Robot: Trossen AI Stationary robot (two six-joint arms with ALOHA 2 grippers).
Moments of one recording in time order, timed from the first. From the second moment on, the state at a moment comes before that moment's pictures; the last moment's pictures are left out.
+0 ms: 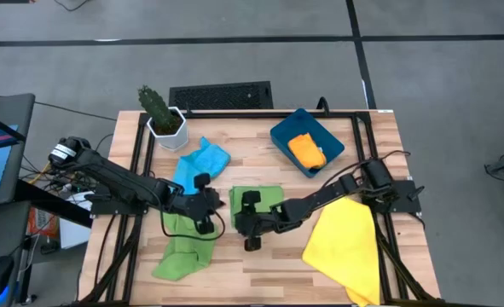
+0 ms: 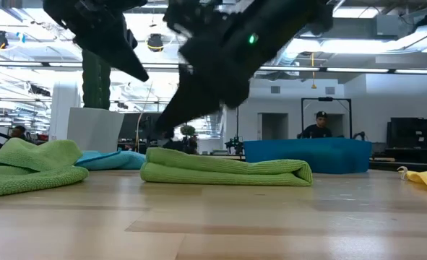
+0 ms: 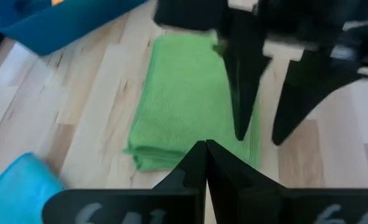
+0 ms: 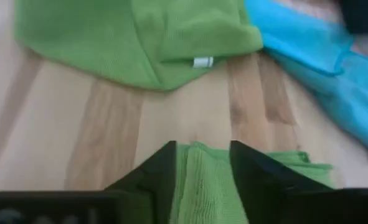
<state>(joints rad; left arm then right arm) -0.36 1.32 0.82 -0.32 -0.43 -0.28 0.33 2.05 1.35 -0.07 0.36 -0.05</state>
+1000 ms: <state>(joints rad) -0.30 1.81 0.79 0.19 -0.25 -0.20 0.52 1.87 0.95 -0.37 0.67 0.65</state>
